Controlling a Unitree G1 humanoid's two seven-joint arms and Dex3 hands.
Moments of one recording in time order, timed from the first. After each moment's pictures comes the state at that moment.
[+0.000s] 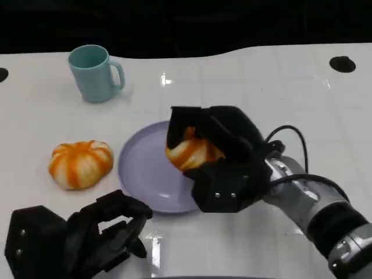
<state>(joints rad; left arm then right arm) 0.16 0.07 0.00 -0.16 -0.22 0.28 -0.29 -0.80 0.04 0.43 1.00 -0.60 -0.52 -0.24</state>
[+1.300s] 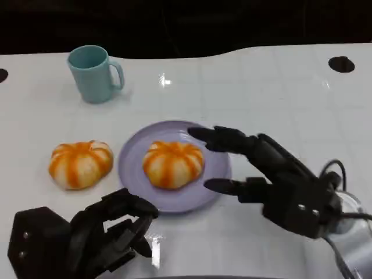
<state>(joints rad) 0.17 0.07 -0.02 -0.19 -0.22 0.27 -0.29 -0.28 -0.14 0.26 0.11 -0.24 -0.16 0.28</state>
